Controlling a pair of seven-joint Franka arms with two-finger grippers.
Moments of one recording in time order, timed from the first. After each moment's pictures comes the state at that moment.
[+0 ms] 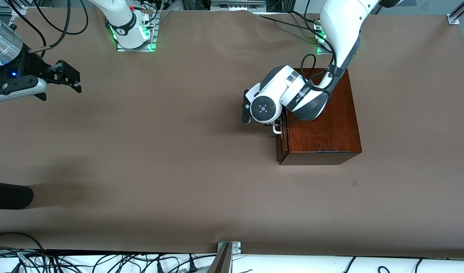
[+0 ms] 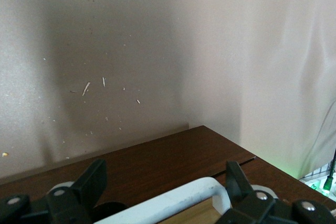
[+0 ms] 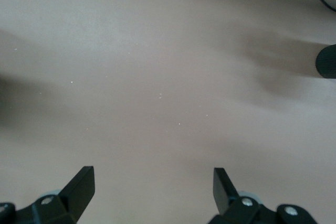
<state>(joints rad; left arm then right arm) -0.39 0.64 -0.30 -1.52 0.06 1.66 0.97 0.24 0.03 -0.11 -1.54 0.01 1.61 -0.12</state>
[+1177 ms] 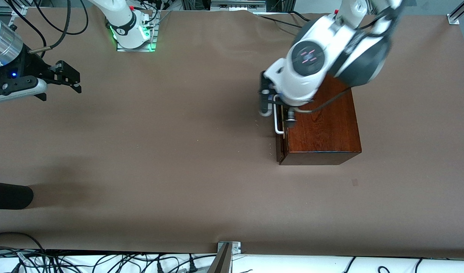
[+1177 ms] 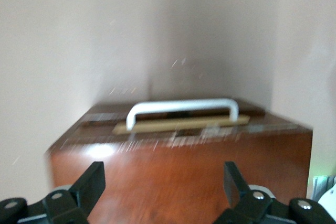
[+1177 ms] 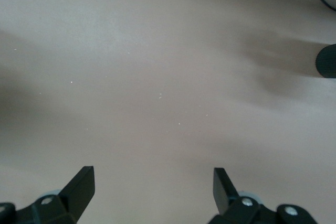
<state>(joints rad) -0.29 0.37 -0.28 -1.39 0.13 1.60 0.97 0.24 0.03 -0.11 -1.54 0.01 1.61 -0.12</state>
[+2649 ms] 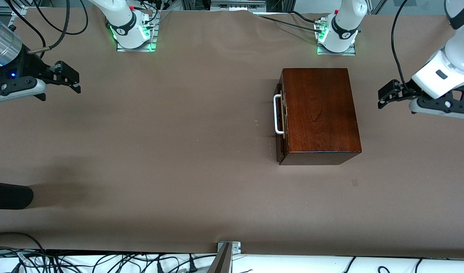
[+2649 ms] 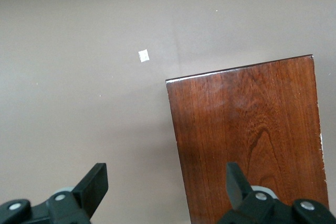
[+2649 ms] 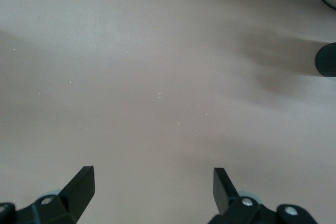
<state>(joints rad) -0.08 0.03 -0.01 -1.62 0.03 1.63 0.02 0.24 0.03 -0.11 -1.54 0.01 1.60 -0.12</state>
